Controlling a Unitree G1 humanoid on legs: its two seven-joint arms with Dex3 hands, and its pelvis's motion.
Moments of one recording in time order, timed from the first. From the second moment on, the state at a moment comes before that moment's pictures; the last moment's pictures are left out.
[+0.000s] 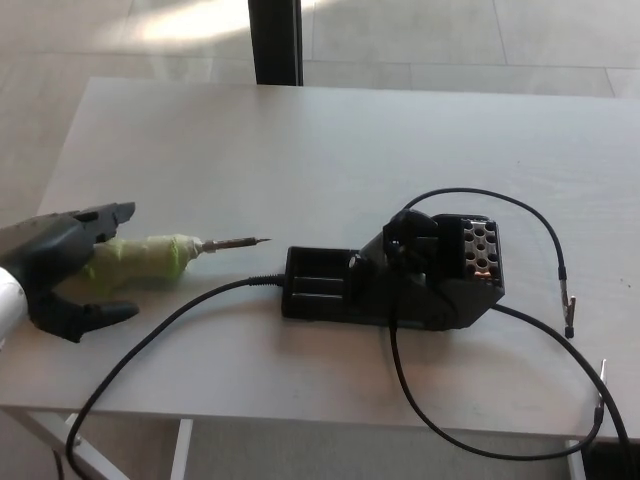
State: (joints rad) left_arm -0.30 0.77 -0.27 0.25 0.48 0.05 -0.33; right_arm -0.26 -0.75 -0.47 1.32 0.11 -0.08 0.08
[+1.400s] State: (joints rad) left_arm 0.33 0.50 0.65 0.55 0.08 0.23 -0.29; right_arm -0.21 -0.75 -0.49 1.33 0.12 -0.08 0.10
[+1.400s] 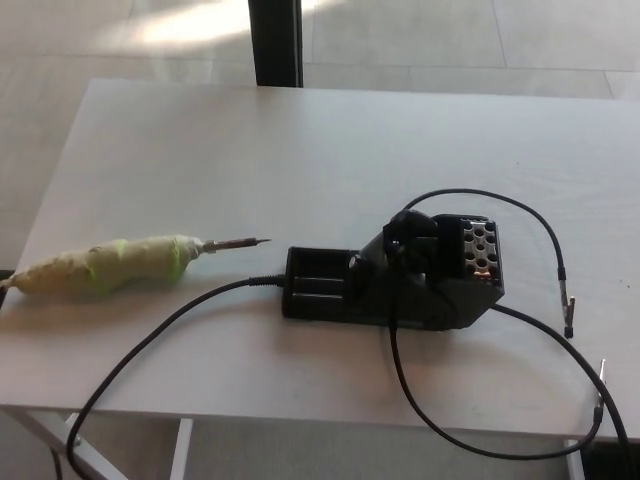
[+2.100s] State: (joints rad) left_arm 0.29 0.53 0.67 0.41 -0.07 0.39 -0.23; right_arm -0.12 -0.77 -0.51 1.25 0.16 -0.09 0.15
